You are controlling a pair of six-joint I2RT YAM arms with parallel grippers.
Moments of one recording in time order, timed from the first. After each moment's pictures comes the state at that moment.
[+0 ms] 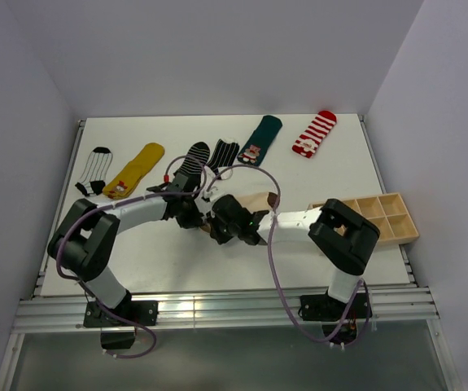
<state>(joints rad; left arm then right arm) -0.57 1.66 0.91 -0.36 0.00 -0.96 0.98 1.75 0.88 0.09 0.08 0.31</state>
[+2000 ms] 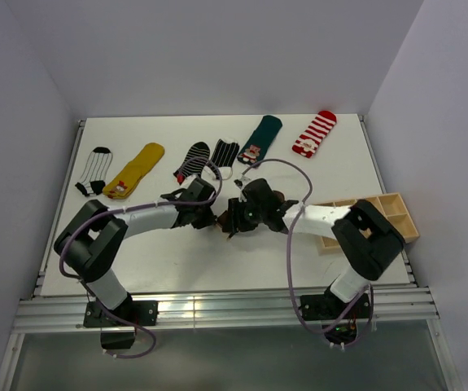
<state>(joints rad) -0.71 1.66 0.86 -0.15 -0.12 -1.05 0.68 1.66 0.78 0.09 -0.37 0.59</state>
